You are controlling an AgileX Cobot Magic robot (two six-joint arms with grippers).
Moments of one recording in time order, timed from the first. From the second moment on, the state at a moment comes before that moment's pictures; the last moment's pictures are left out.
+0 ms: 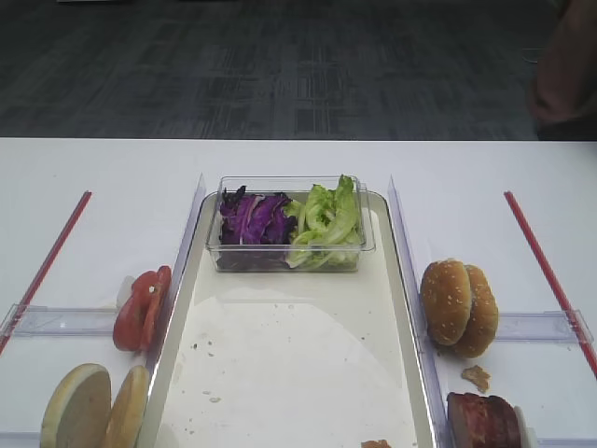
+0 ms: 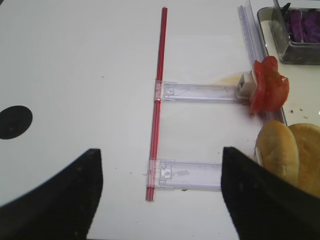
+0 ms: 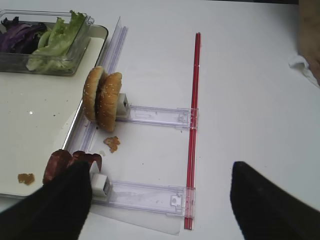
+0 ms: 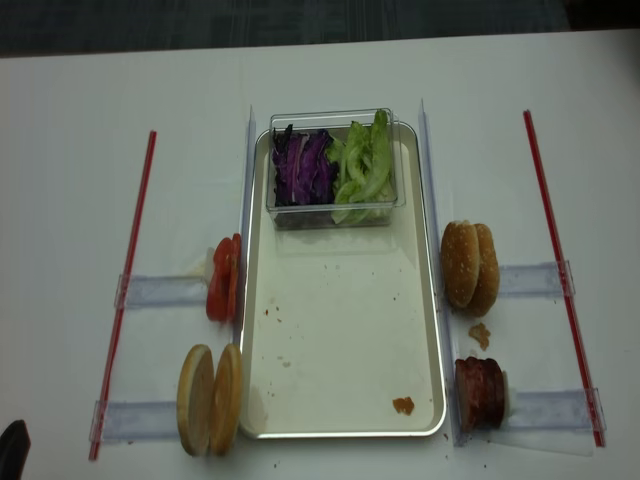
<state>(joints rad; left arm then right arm) -0.01 -0.02 -0.48 0.10 1.18 -0.12 0.03 -0.02 -0.47 0.13 1.13 -0.07</state>
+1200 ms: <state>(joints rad) -0.01 -0.02 -0.48 0.10 1.18 -0.12 0.03 -0.02 -0.47 0.10 1.13 -0.07</state>
